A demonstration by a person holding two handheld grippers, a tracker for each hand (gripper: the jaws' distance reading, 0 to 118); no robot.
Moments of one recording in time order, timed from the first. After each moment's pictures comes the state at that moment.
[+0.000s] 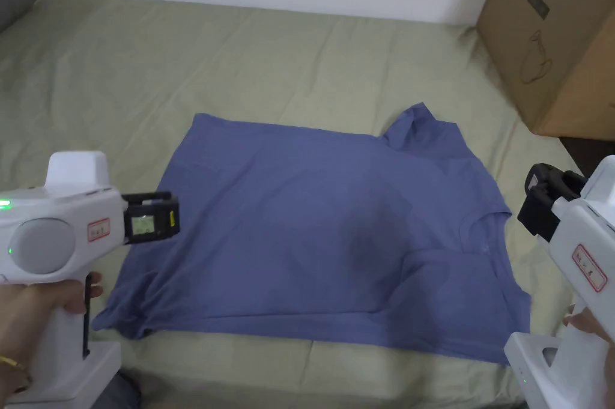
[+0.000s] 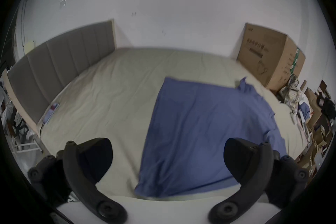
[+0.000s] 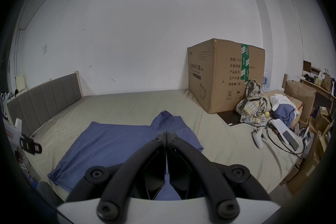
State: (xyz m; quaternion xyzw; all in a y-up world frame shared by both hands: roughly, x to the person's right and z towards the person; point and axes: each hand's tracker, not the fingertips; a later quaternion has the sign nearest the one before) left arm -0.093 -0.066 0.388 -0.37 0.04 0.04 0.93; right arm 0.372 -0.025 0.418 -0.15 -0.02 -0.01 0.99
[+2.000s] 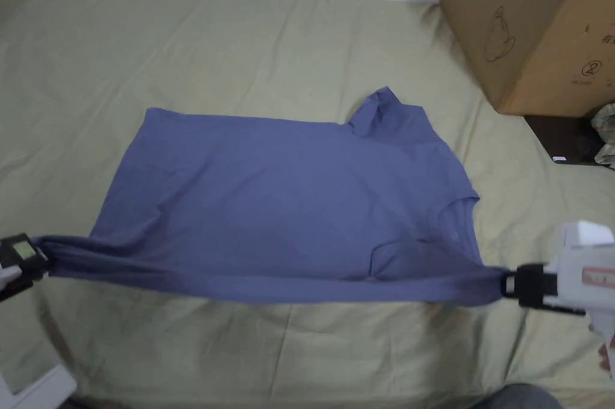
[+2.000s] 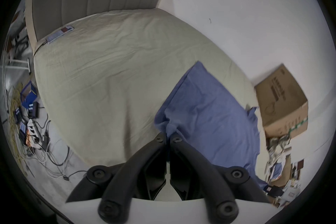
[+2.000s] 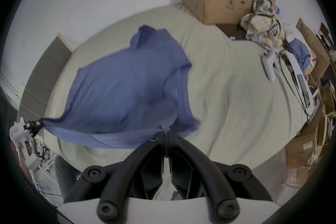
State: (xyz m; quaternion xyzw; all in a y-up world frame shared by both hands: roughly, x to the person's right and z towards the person) left arm -0.141 -0.080 0.374 -0.39 0.12 0.31 0.86; right arm 0.475 -0.086 0.365 -0.50 0.05 -0.07 0.86
